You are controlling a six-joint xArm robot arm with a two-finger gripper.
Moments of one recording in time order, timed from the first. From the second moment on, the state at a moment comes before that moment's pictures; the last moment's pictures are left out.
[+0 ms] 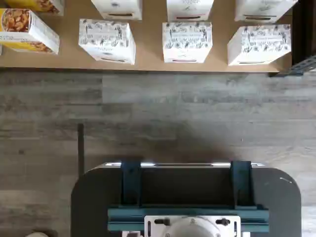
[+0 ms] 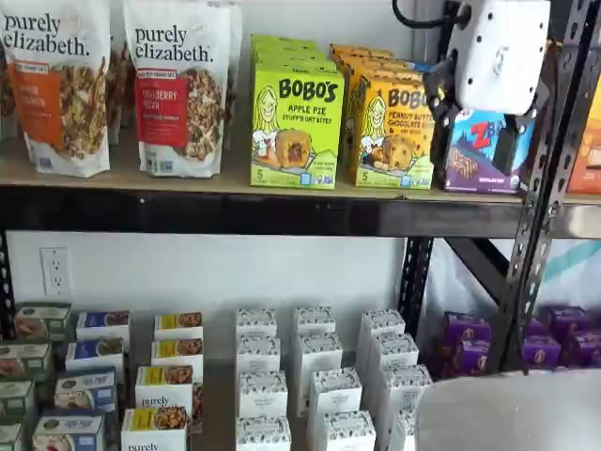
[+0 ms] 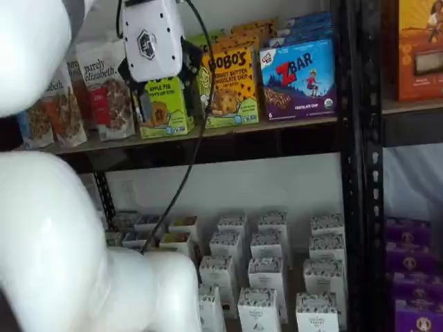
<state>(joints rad) 0.03 -0.87 -1.12 0.04 1.99 0.05</state>
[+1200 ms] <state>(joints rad) 0.11 -0.88 -1.10 0.07 1.88 0.14</state>
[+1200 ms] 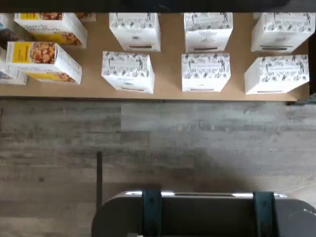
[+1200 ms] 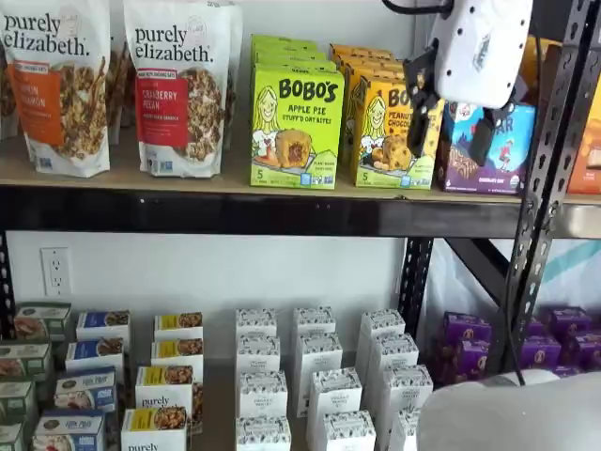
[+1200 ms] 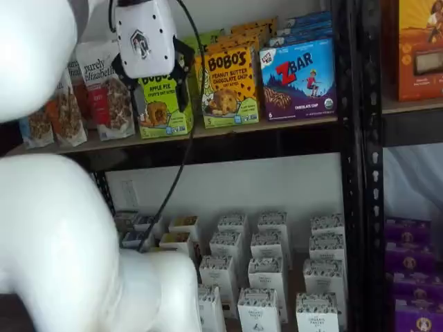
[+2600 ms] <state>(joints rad) 0.40 -0.65 -1.17 -0.05 1.57 0.40</state>
